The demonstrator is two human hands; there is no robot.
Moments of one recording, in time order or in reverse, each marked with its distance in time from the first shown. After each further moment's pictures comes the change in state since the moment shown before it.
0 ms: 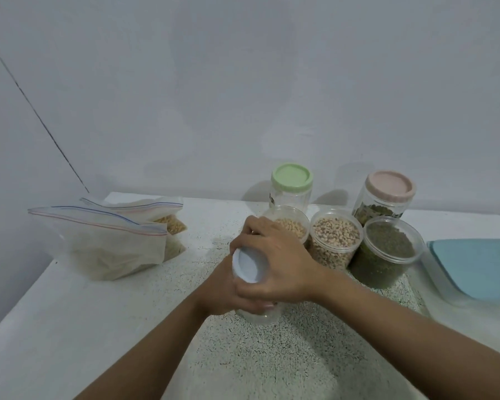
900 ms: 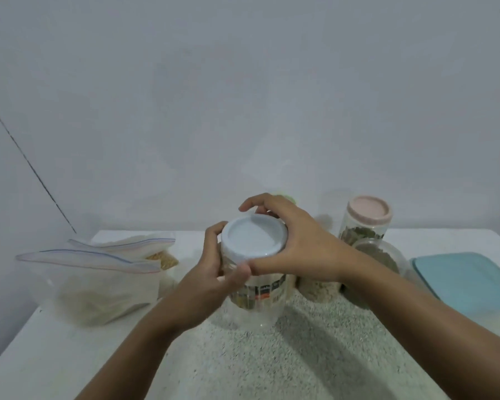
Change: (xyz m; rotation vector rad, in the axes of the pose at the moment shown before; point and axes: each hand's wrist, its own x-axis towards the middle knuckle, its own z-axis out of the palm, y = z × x) left_hand -0.006 0.085 -0.047 -0.230 0.068 0.079; right_hand 0.010 -0.017 -0.095 0.420 0.077 0.257
